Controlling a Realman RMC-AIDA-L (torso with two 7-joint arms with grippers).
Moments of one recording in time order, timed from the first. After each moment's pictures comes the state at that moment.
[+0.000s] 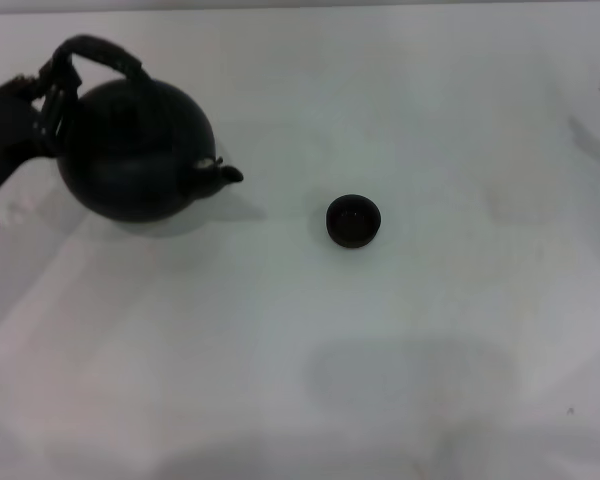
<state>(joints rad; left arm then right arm) -0.38 -2.08 0.58 0.25 1.38 1.37 -0.78 0.36 2.00 -0.61 -0.61 1.41 1.11 -1.97</state>
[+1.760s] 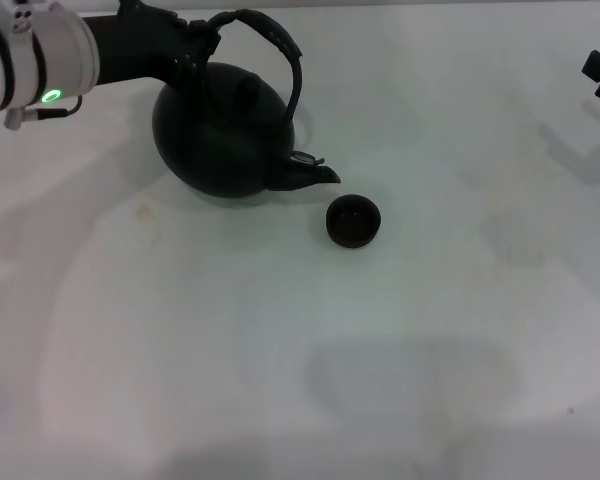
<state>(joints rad) -0.44 -2.08 1.41 1.14 2.03 0.79 -1.87 0.33 2.01 -0.60 -0.43 1.66 1.34 -2.13</state>
